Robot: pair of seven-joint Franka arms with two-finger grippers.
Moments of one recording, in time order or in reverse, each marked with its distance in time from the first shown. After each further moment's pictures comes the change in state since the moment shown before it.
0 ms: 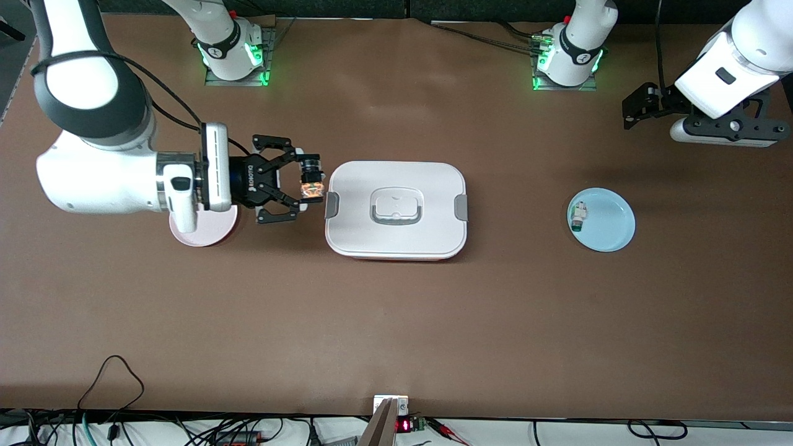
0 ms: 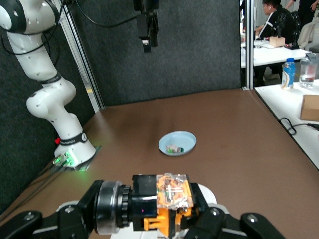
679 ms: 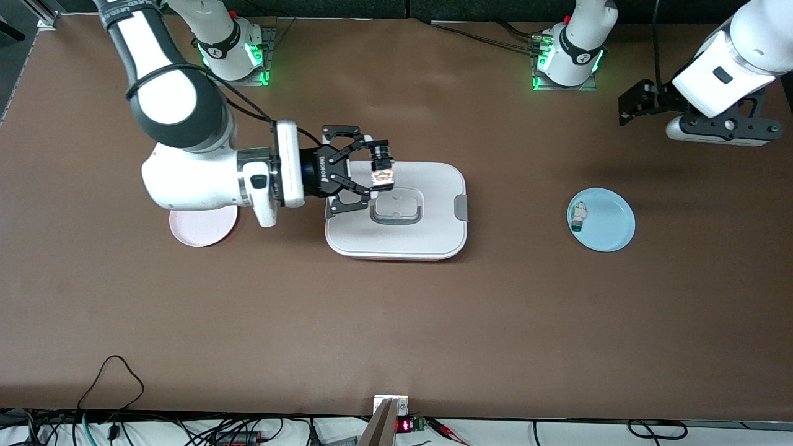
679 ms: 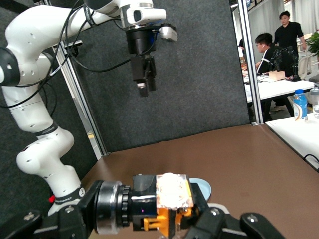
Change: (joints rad) left arm 0.002 0.001 0.001 0.000 -0.068 -0.045 0.000; right arm 0.175 0.052 0.001 -0.002 0.261 0.154 -0.015
